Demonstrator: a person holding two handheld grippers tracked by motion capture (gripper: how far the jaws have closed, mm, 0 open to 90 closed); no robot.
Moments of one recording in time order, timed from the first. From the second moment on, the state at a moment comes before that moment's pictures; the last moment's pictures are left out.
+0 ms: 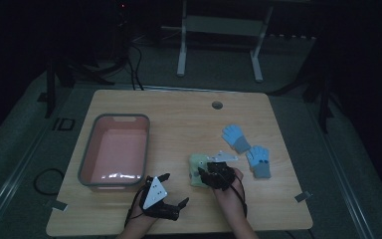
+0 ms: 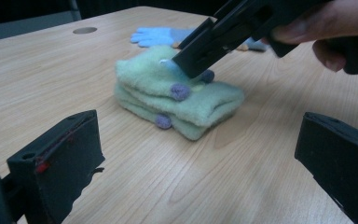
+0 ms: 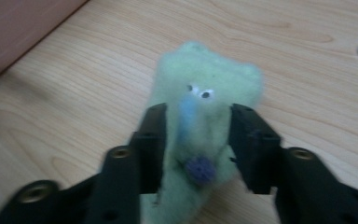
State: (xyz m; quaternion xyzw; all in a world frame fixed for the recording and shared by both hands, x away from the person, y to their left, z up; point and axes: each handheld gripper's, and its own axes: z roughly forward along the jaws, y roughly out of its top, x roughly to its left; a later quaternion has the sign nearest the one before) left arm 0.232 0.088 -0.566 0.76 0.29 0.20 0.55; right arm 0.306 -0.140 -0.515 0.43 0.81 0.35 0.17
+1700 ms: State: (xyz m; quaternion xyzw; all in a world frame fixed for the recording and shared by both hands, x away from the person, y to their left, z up) left arm 0.257 0.046 -0.537 0.86 0.17 0.14 0.46; right arm 0.355 -0.191 -0.501 0.35 0.82 0.44 0.08
